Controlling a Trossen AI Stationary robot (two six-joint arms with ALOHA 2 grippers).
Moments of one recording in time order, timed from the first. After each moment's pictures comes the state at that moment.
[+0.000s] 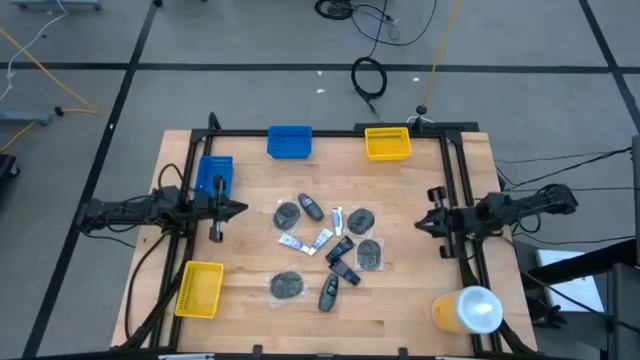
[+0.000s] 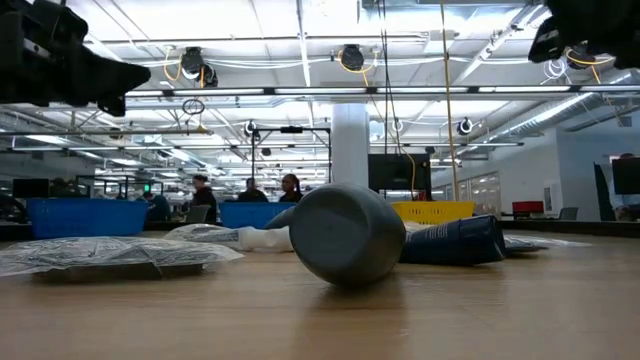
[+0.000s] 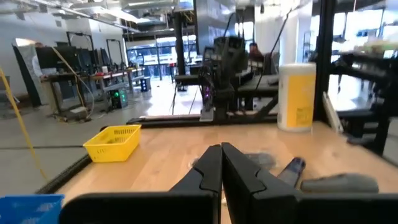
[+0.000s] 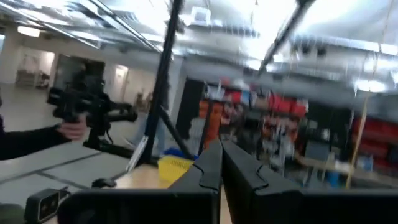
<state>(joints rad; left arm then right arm) 0.00 0.01 0.02 0.11 -0.03 0.05 0.24 0.17 0.01 0.48 0.01 -0.20</state>
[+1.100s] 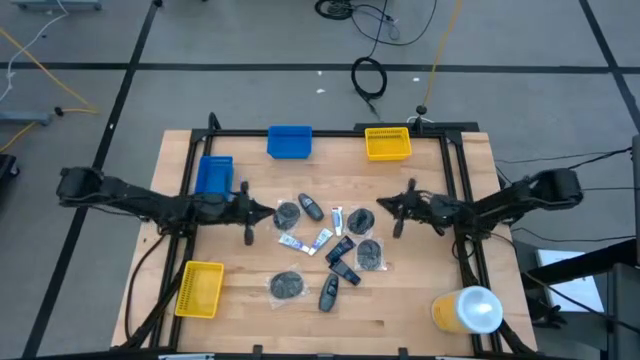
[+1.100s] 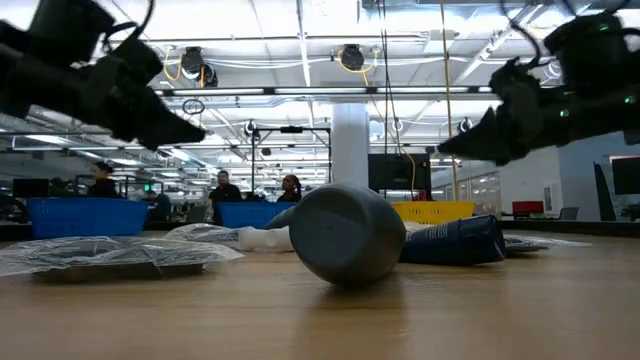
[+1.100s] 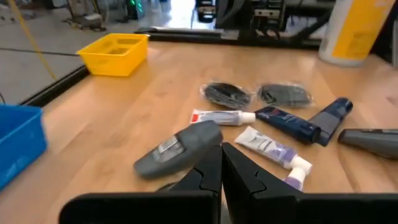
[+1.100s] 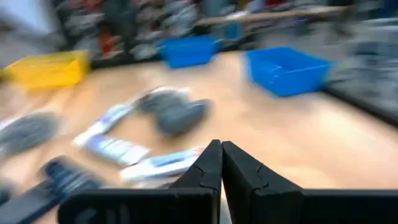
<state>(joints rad) -0.06 1.00 0.19 0.53 -0.19 -0.05 -0.01 1.28 0.06 1.06 0.23 0.10</state>
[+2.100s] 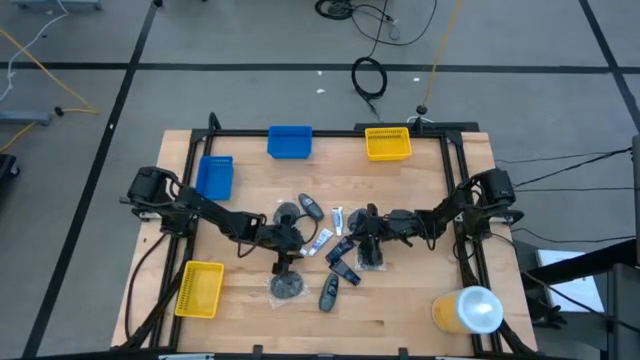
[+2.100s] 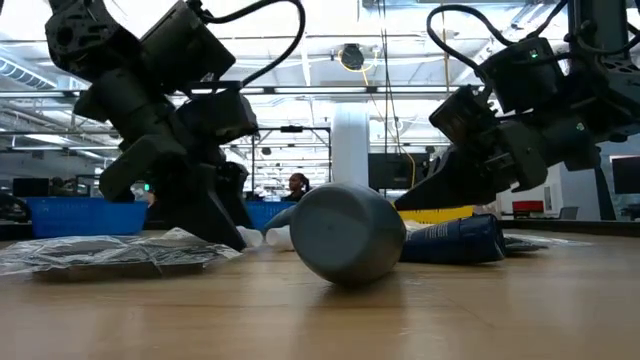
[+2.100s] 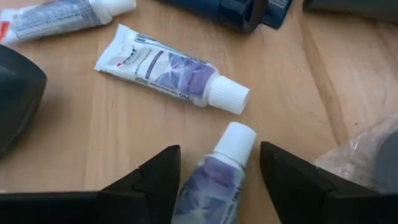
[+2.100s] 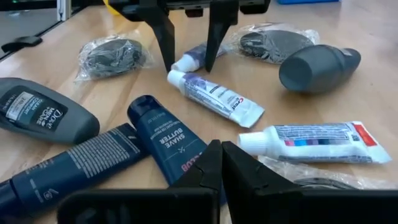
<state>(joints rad) -0.19 1.74 0.66 0.25 -0.05 -0.04 0.09 1.81 0.32 1.15 0.00 0.09</state>
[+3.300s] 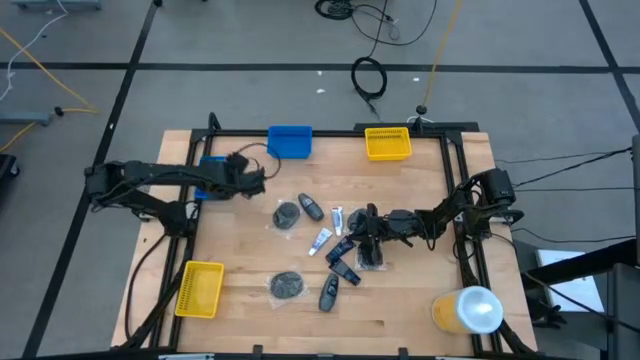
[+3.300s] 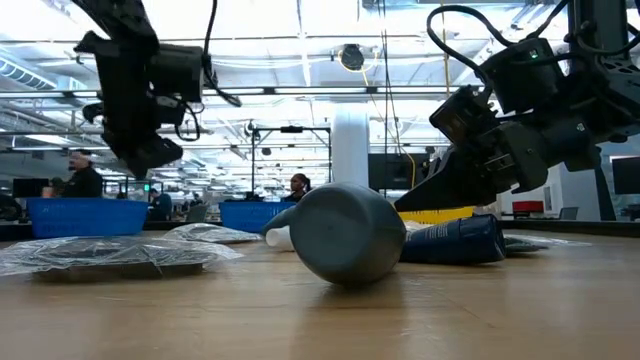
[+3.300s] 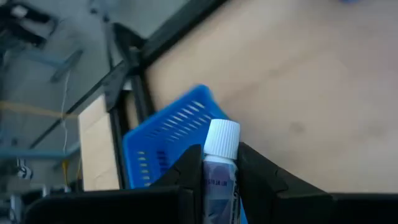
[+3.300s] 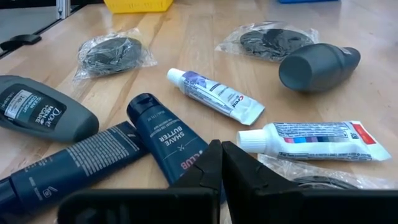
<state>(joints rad) 0.31 1.31 0.76 -1.00 -0.76 -0.76 0.09 1.81 0.32 1.15 0.00 0.08</state>
